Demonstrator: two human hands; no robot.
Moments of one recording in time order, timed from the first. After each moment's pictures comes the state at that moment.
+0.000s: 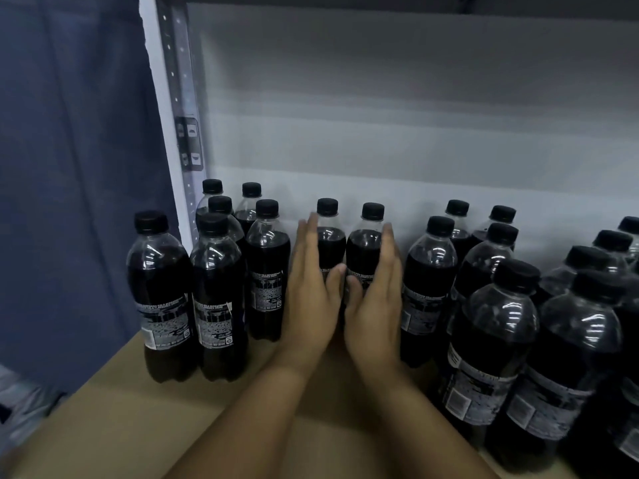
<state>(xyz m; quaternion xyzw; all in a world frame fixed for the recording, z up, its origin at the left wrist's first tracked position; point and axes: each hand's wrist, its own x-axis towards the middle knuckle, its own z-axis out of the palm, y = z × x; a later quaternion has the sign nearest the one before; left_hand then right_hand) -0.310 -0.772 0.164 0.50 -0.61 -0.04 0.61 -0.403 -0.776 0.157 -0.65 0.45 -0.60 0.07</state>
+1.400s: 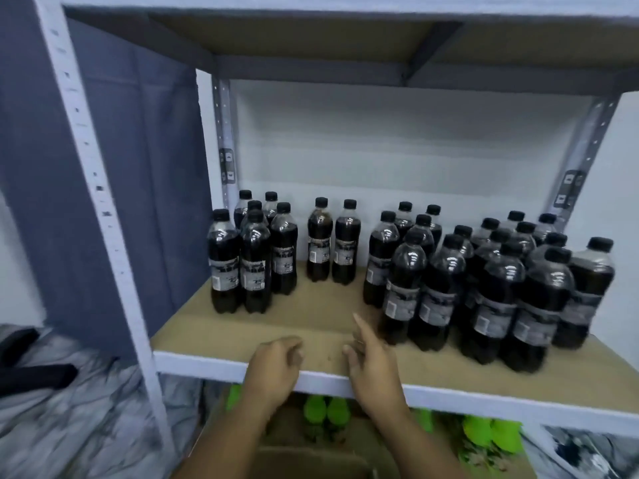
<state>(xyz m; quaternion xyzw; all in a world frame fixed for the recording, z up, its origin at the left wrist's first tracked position) -0.282 -0.556 0.109 0.70 -0.63 -0.16 0.32 -0.473 -0.567 0.117 -0.70 0.54 -0.41 0.24</state>
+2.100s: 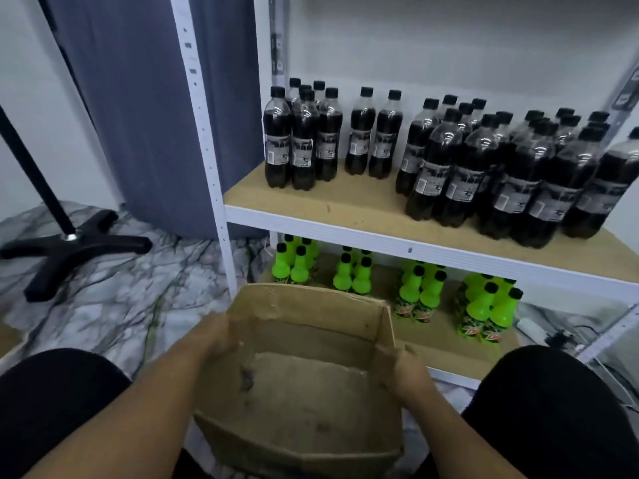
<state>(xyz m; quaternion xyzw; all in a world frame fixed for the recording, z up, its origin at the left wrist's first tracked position) -0.178 -0.344 0.001 0.79 -0.56 -0.25 0.01 -0.535 -0.396 -0.011 -0.77 0.60 0.03 0.23</state>
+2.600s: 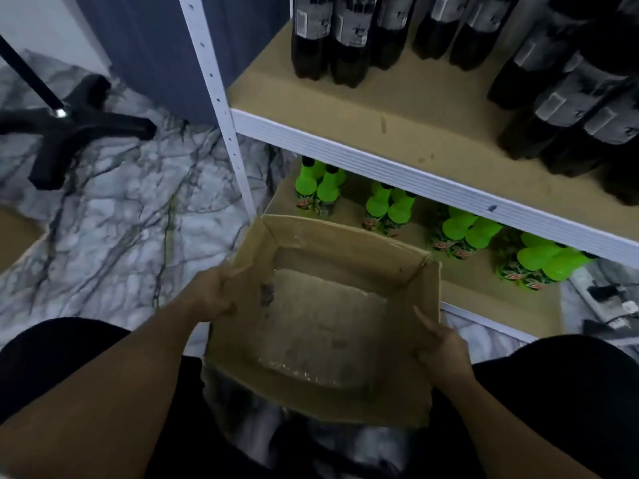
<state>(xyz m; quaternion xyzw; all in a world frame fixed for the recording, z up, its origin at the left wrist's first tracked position) -0.118 -0.334 -0.049 0.77 -0.52 -0.38 0.07 -0.555 -0.407 -0.054 -0.72 0.60 -0.09 0.34</state>
